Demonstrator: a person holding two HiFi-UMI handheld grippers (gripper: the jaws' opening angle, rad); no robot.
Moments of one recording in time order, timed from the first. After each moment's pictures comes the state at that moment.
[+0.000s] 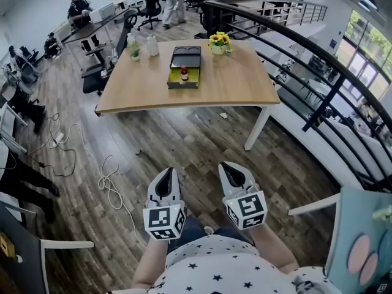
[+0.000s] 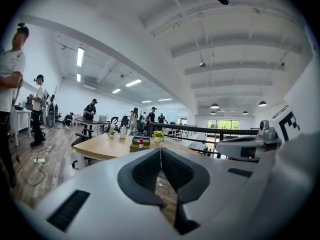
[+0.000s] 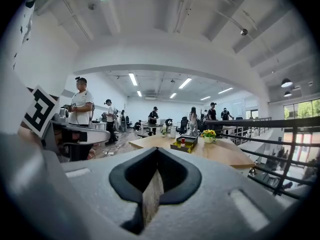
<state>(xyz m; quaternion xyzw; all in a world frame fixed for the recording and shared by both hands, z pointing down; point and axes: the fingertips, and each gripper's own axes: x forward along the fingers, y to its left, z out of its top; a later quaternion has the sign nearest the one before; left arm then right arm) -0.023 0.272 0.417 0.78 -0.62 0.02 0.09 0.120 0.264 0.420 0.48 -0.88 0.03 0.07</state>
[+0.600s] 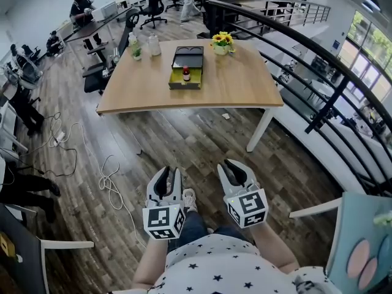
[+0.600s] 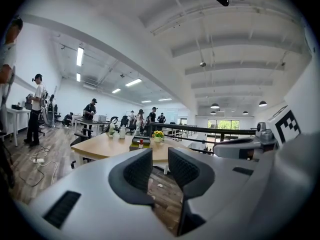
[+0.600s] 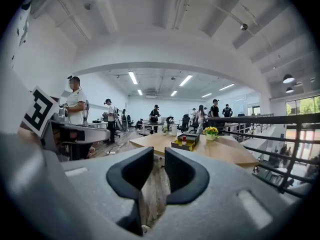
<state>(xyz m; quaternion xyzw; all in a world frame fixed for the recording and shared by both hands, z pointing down) -0.025 0.253 0.418 0.78 -0.61 0.02 0.09 0.118 0.240 0.427 0.47 -0.88 0.04 0.08</state>
